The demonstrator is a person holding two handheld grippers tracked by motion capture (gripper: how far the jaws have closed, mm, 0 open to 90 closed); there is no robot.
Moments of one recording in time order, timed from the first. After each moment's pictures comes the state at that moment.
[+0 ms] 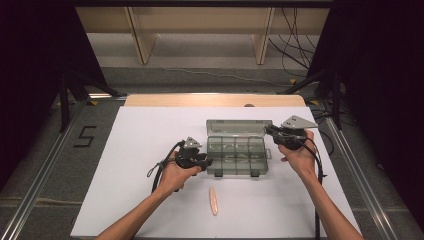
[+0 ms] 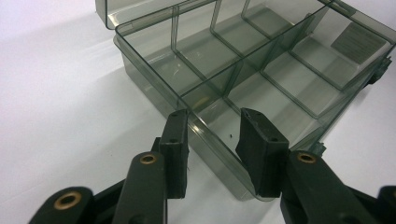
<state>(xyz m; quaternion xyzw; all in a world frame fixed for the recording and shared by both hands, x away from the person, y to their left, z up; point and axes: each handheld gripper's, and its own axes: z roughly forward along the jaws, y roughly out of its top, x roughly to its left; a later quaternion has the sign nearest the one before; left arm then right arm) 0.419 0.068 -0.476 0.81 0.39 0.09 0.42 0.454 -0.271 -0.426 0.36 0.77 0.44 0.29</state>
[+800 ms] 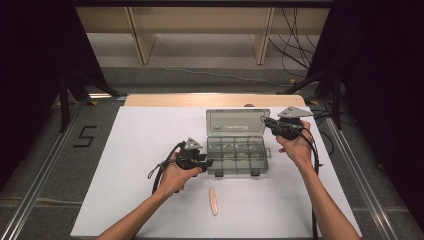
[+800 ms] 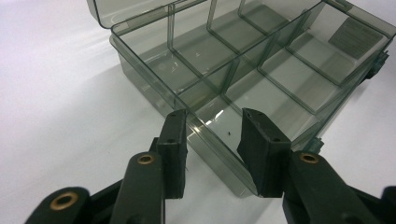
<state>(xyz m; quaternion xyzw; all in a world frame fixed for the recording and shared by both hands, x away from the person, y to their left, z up) 0.416 0.067 -0.476 0.81 0.39 0.10 0.42 0.483 -0.267 -0.418 0.37 0.78 0.43 0.27</state>
